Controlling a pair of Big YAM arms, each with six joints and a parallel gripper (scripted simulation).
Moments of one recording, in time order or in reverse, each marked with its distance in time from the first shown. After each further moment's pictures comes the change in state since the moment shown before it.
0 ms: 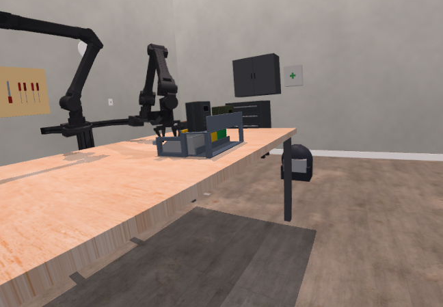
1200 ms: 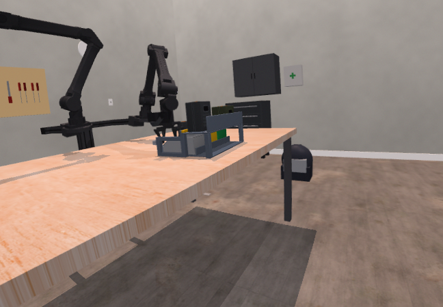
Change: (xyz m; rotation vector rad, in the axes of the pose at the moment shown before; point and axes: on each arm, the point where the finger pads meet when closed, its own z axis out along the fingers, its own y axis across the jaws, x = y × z) left arm 0.000 0.001 0.005 -0.003 -0.003 -0.002; right arm 0.000 0.000 0.000 0.000 0.000 0.000
